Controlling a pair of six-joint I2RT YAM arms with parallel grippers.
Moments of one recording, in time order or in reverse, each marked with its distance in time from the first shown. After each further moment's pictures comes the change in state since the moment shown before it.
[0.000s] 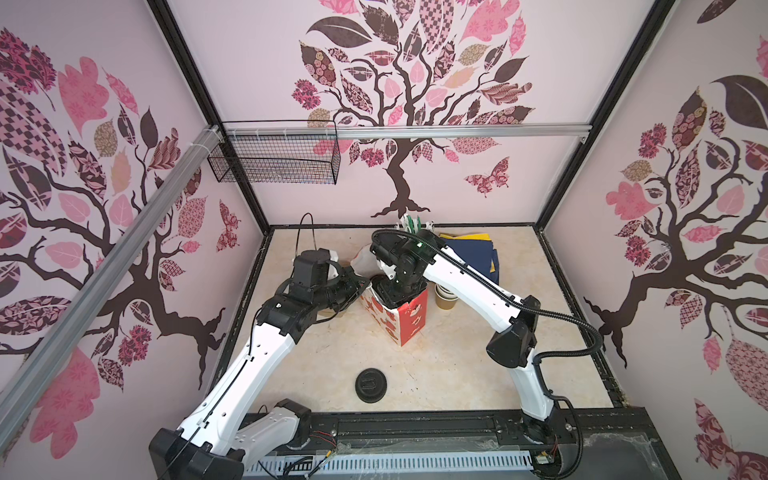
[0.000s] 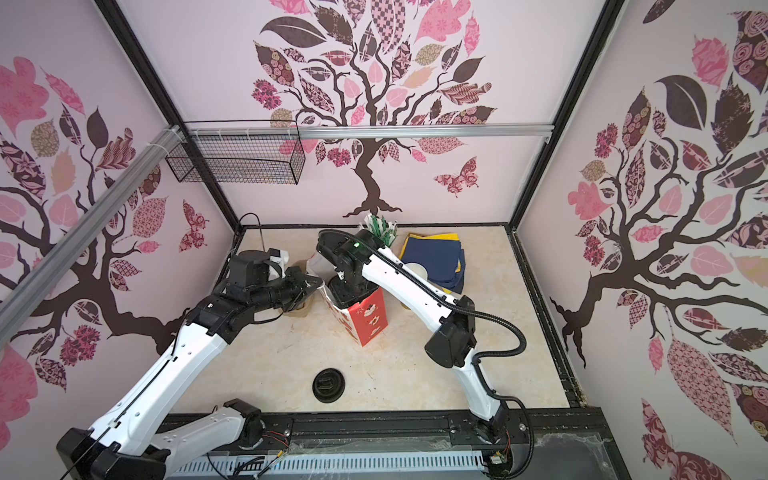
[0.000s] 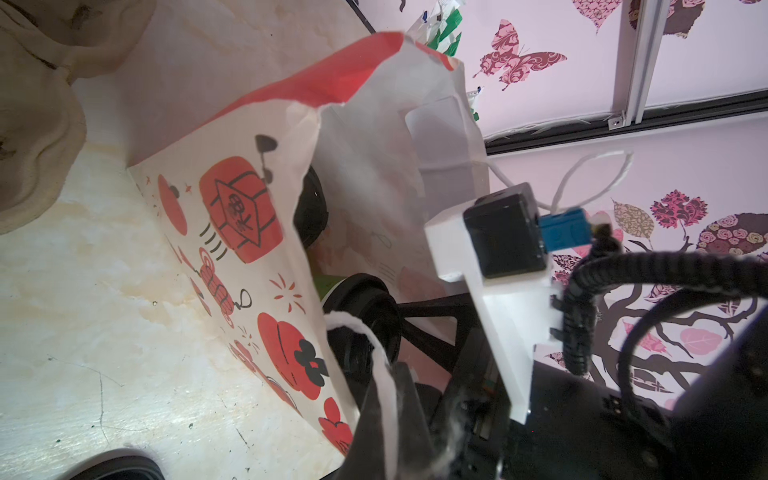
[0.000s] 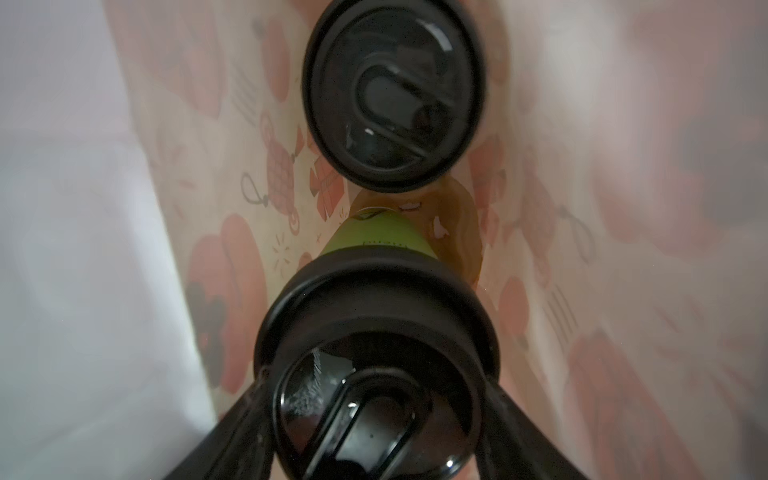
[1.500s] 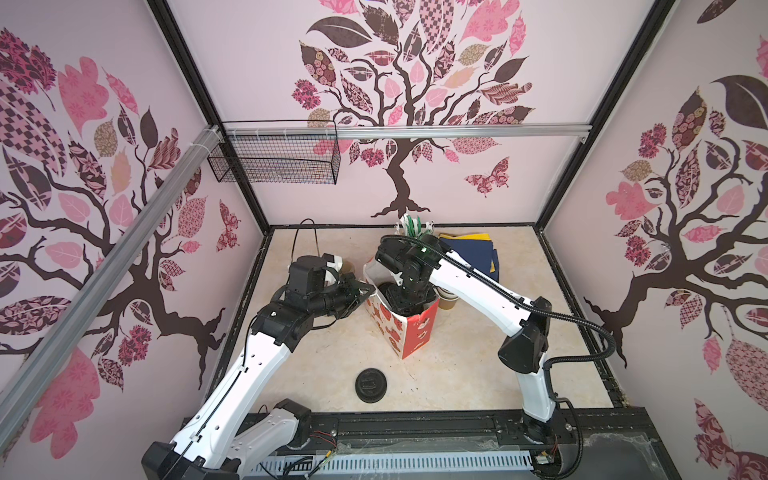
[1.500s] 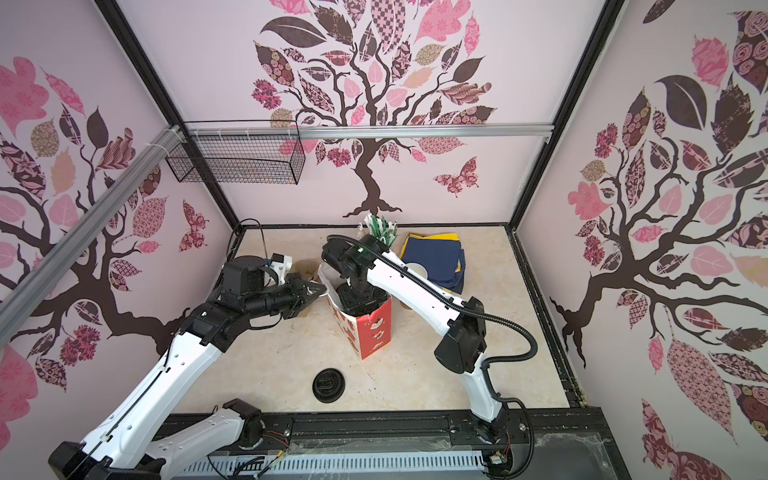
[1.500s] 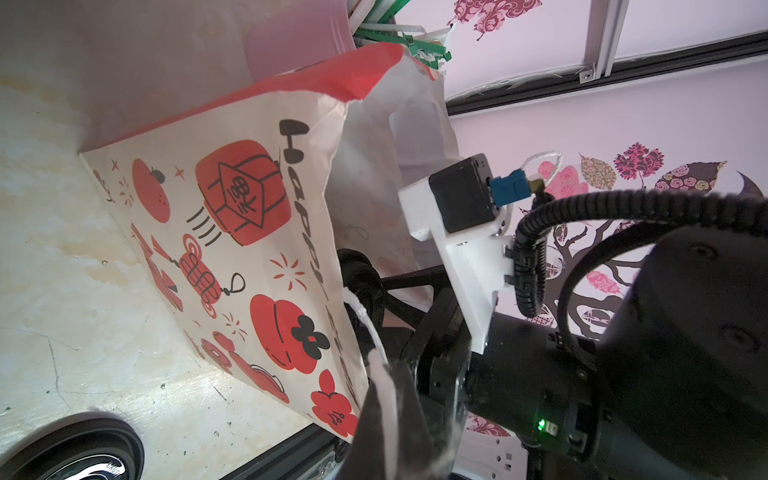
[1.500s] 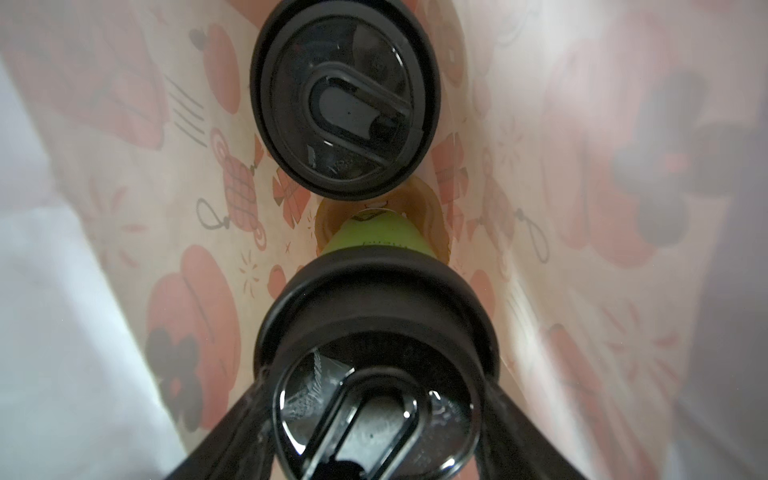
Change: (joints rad) left arm -0.010 -0.060 -0.034 0.001 0.131 -0.020; right arm 0.012 -0.092 -0.137 -0.008 0.030 0.131
